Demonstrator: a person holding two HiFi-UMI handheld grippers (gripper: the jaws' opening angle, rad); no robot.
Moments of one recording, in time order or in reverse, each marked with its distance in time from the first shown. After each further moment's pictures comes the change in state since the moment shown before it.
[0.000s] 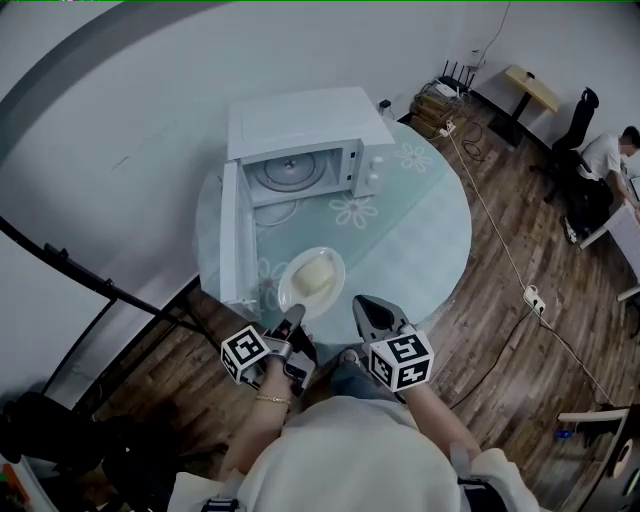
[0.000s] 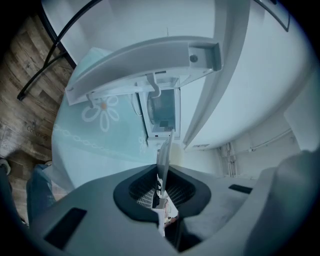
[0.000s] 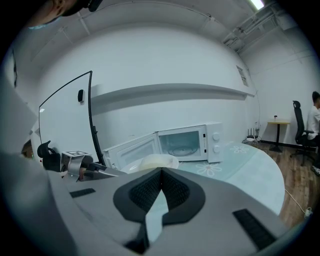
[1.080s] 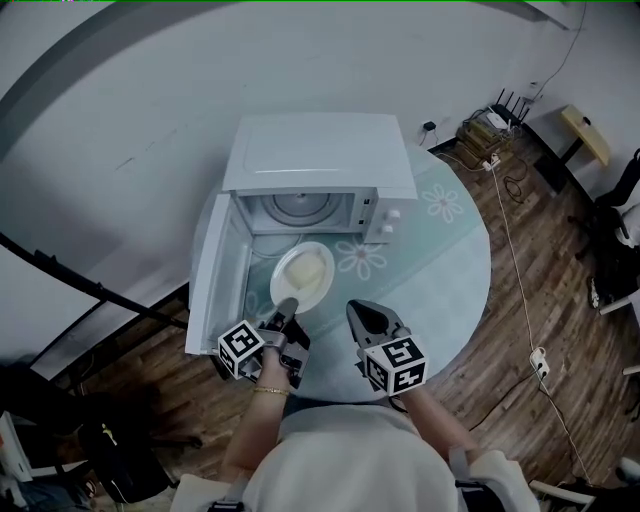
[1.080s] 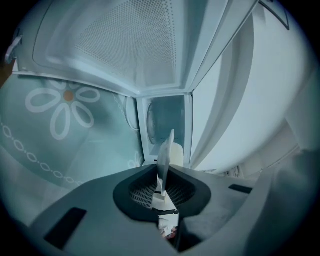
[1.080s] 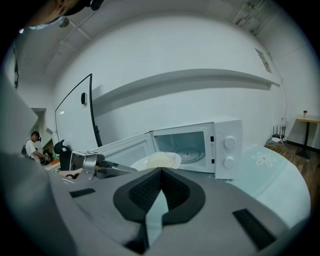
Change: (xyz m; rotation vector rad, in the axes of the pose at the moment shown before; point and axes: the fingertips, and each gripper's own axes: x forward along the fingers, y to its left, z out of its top) left arm 0.145 -0.006 0.075 -0.091 -0.276 0.030; right arm 0.117 -0.109 0.048 -0.063 0.071 0.242
